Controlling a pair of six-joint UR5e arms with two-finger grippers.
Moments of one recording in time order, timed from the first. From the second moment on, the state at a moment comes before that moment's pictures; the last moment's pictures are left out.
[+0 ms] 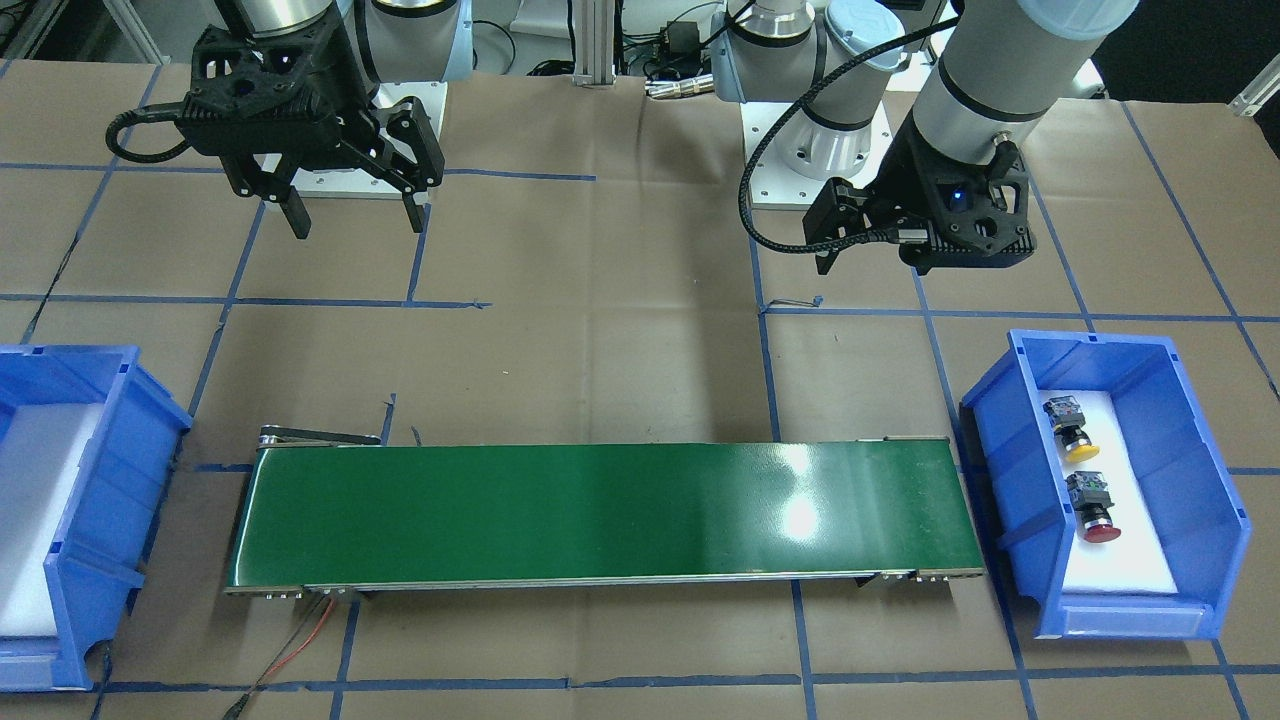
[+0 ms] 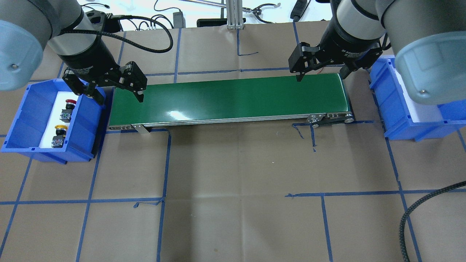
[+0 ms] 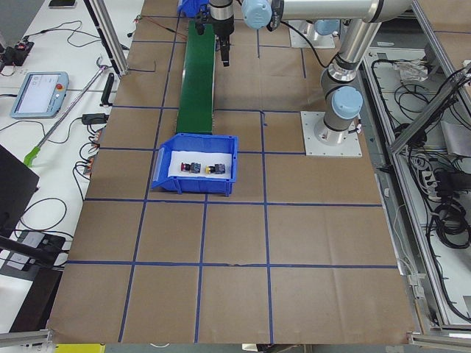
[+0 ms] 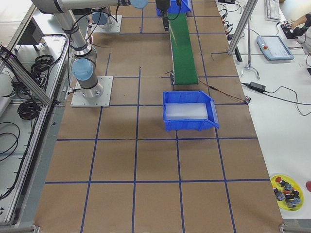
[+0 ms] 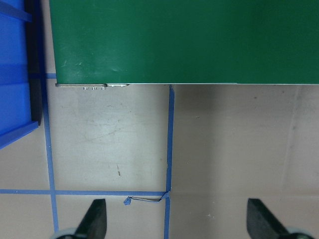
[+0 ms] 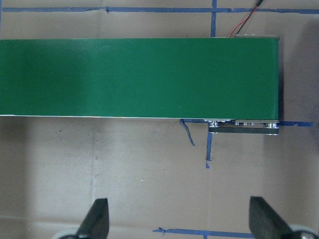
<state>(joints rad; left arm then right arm) -1.53 -1.58 -1.59 -1.61 1.56 0.01 1.67 -1.65 1.62 -1.72 -1.52 0.06</state>
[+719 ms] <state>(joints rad) -1.47 -1.57 -1.60 -1.62 1.56 0.11 1.67 -1.65 1.62 -1.72 -1.52 0.06</state>
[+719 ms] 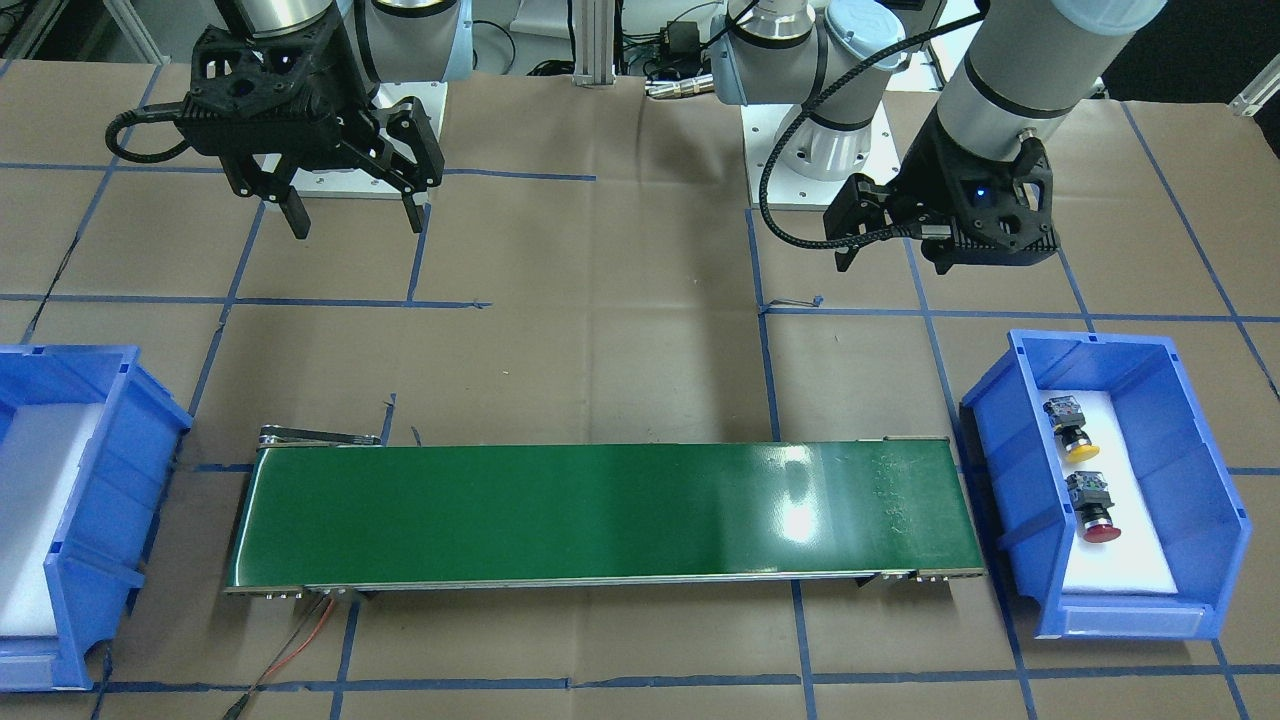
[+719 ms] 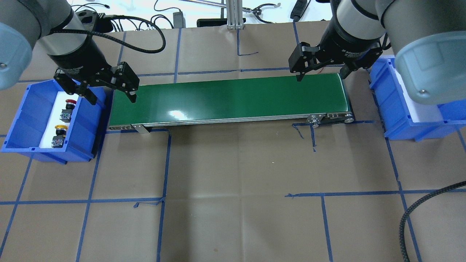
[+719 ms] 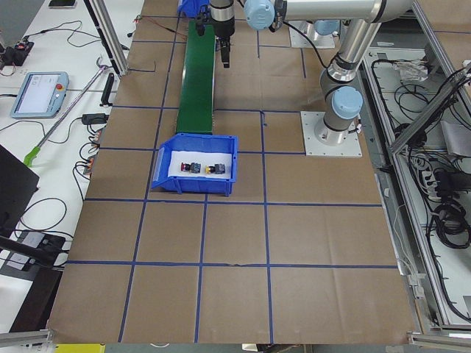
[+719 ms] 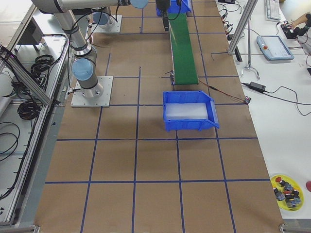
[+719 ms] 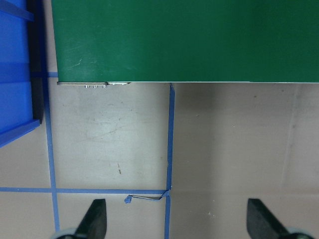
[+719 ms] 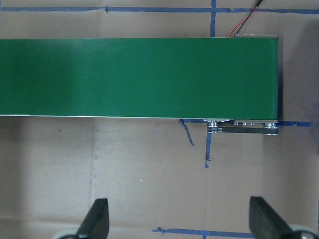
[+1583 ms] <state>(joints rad) -0.98 -1.68 -1.61 -1.56 1.57 0.62 1.67 -1.66 1.62 -1.72 -1.52 0.06</state>
